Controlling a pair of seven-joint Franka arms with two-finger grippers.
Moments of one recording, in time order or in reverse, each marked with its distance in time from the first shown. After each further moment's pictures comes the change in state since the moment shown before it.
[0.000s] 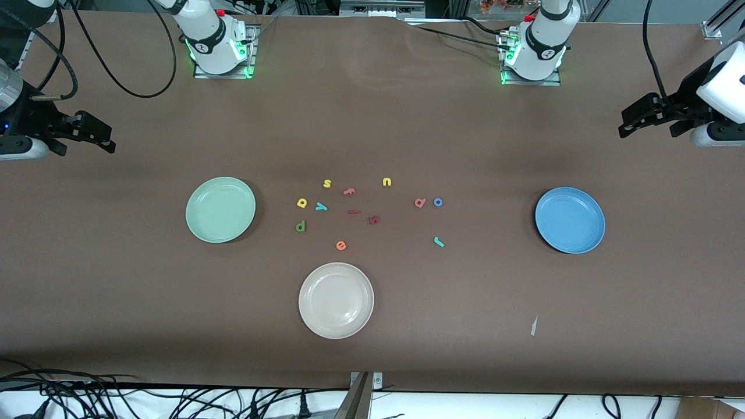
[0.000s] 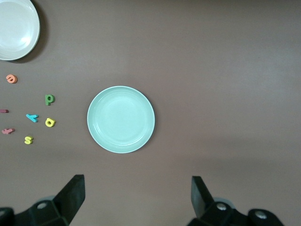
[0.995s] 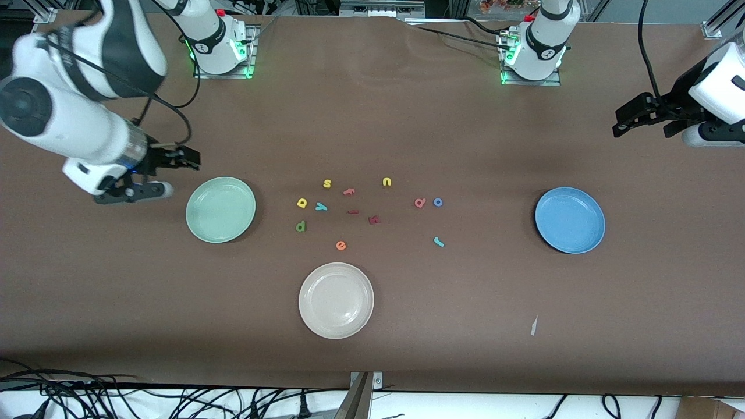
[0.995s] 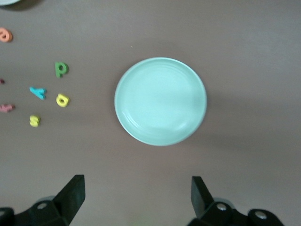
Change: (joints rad) left arm -0.012 0.004 -0.010 -0.006 -0.010 -0.004 0.003; right arm 0.225 0.232 0.011 -0.007 -0.001 0.038 0.186
